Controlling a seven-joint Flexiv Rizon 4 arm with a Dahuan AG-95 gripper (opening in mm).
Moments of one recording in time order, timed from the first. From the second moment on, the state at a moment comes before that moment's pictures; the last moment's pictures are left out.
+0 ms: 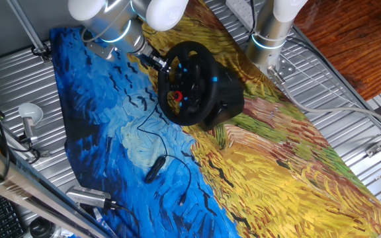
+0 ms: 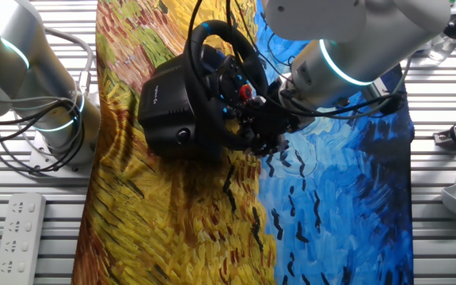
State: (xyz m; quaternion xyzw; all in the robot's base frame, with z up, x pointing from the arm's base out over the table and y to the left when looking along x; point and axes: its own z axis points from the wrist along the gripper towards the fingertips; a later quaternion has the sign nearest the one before) arm 0.395 -0.071 0.121 0.22 -0.95 -0.02 0.22
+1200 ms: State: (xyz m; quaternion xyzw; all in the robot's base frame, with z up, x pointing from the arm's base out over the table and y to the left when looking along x) arm 0.388 -0.076 0.123 0.18 -0.96 -0.01 0.22
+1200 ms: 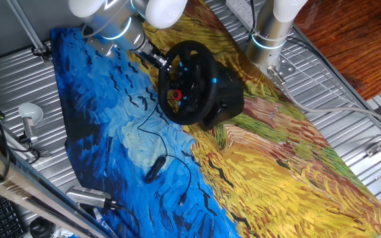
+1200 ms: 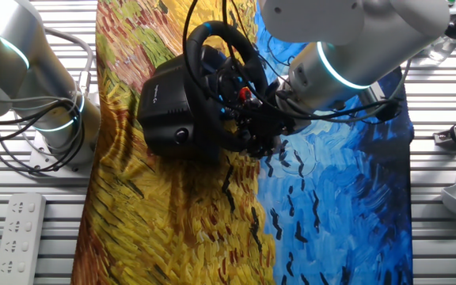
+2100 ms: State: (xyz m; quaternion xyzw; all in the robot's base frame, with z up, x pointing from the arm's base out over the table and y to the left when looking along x) arm 0.386 -0.078 0.124 0.15 -0.96 -0.01 0.23
